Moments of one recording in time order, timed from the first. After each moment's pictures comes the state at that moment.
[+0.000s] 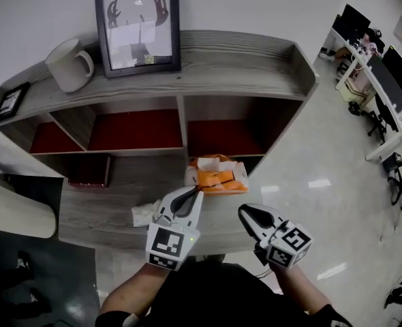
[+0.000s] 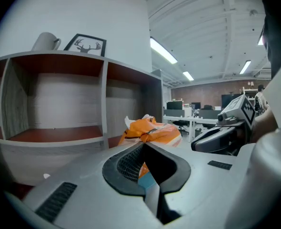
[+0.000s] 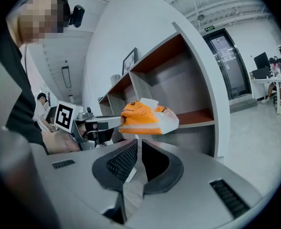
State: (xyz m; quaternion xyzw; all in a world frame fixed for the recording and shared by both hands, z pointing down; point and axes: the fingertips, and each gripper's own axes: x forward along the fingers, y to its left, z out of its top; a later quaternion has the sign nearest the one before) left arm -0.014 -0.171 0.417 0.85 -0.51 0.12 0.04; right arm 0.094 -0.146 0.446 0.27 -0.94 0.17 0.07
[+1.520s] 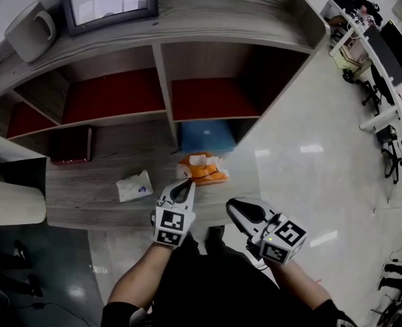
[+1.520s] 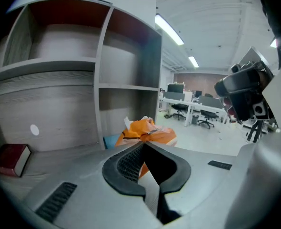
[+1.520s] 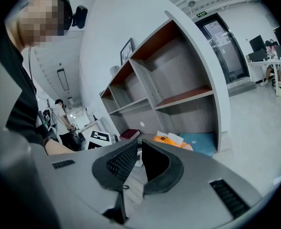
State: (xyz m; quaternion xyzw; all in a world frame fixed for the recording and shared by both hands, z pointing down) left arm 0.002 -0.144 0.596 0.84 -0.49 0.20 0.14; right arm 0.090 -0.092 0.489 0.26 -0.93 0.24 0.10
